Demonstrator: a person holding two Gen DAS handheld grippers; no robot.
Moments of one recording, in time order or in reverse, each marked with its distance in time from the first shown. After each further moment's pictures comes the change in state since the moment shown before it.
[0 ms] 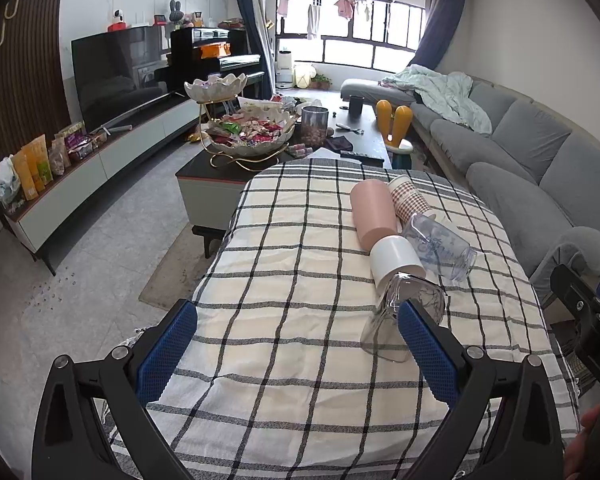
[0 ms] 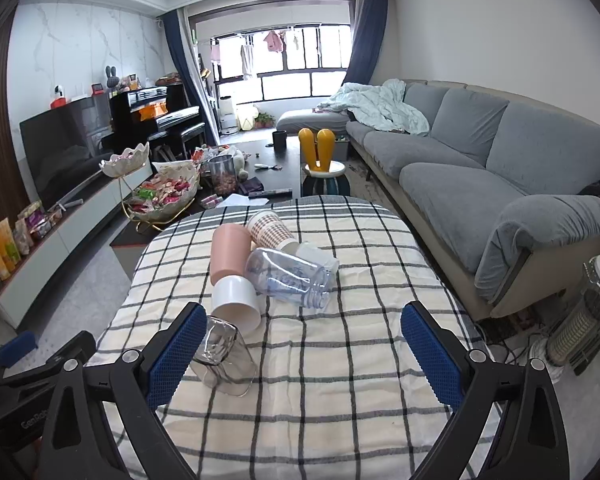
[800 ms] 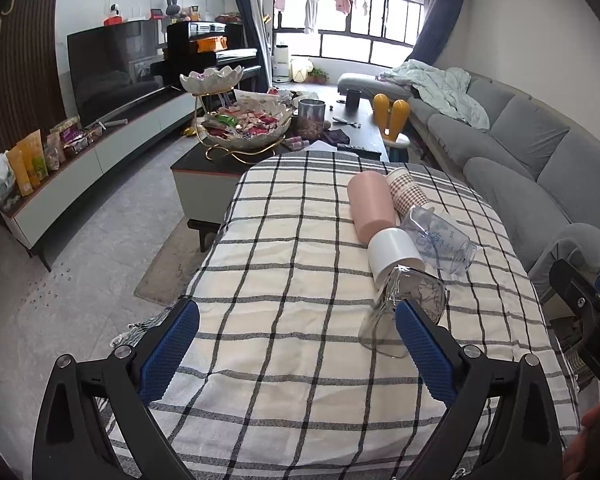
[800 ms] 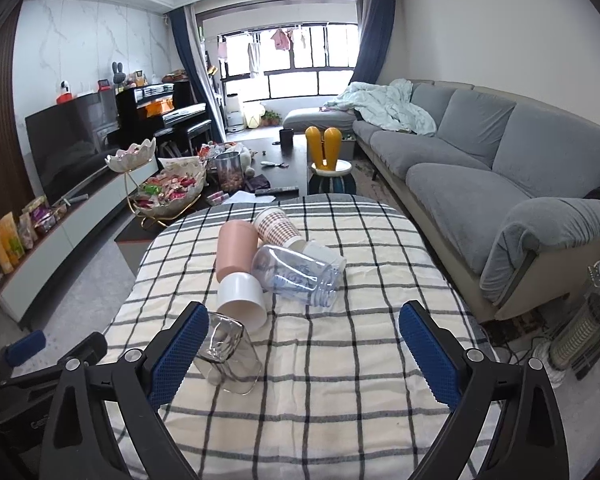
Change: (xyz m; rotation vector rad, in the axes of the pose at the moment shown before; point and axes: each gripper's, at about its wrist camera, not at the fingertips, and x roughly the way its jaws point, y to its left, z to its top) left arm 0.008 0.000 -0.002 -0.002 0.020 -0.015; right arm 0.002 0.004 -0.001 -0.008 0.003 0.011
